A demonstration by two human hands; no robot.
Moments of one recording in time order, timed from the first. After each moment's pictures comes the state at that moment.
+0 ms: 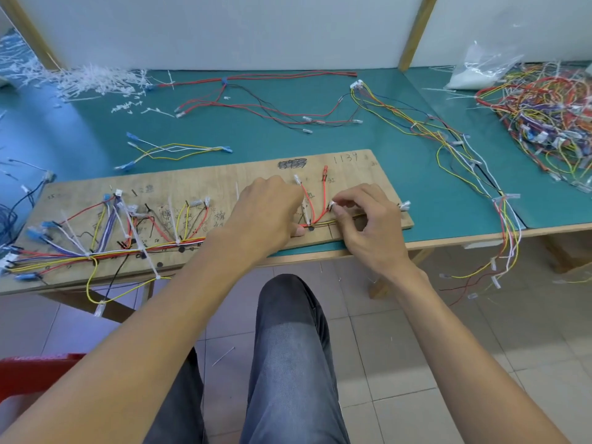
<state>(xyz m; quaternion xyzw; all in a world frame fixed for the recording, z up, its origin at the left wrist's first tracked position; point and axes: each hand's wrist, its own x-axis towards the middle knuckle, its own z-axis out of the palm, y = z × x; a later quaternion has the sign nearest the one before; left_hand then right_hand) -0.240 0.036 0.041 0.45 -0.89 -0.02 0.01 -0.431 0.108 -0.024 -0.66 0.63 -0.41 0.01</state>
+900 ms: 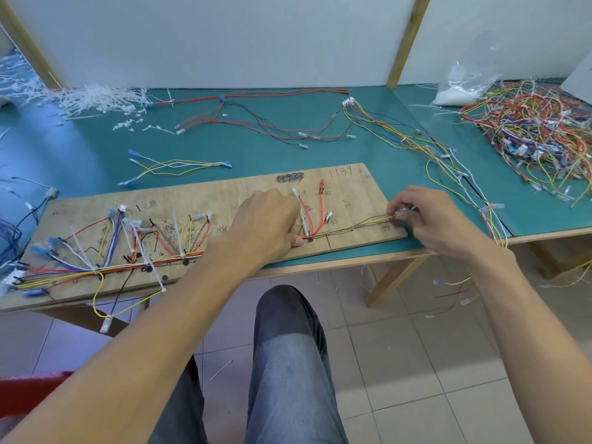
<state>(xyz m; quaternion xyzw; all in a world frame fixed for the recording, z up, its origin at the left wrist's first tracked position) -0.236 0.033 0.050 0.45 -0.89 -0.04 0.00 -0.532 0.119 0.027 -0.67 0.71 -0.18 0.12</state>
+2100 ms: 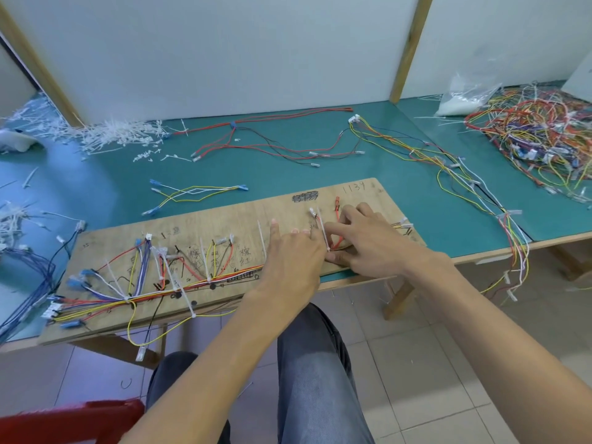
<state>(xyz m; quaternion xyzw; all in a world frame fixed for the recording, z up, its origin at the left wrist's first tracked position) -0.238 0.055 0.017 0.42 -0.91 0.05 -0.01 -0.421 0.078 0.015 -0.77 0.63 -0.03 0.08</state>
